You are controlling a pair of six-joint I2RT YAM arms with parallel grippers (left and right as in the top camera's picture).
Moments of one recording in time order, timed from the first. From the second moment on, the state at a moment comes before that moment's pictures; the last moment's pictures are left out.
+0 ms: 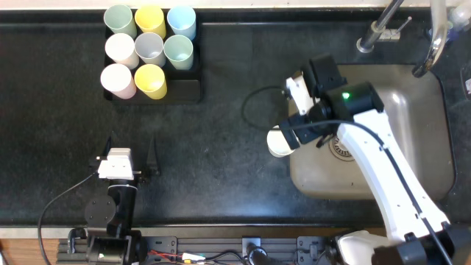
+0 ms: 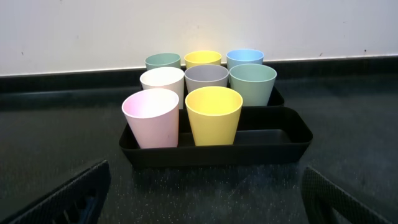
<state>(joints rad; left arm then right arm) -0.04 0.01 0.01 -0.08 -0.02 0.04 0.32 1.51 1.35 -1.23 -0.03 -0.19</state>
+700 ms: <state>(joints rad) -0.04 0.01 0.01 -0.08 -0.02 0.04 0.32 1.74 1.37 -1.23 0.00 -0.26</state>
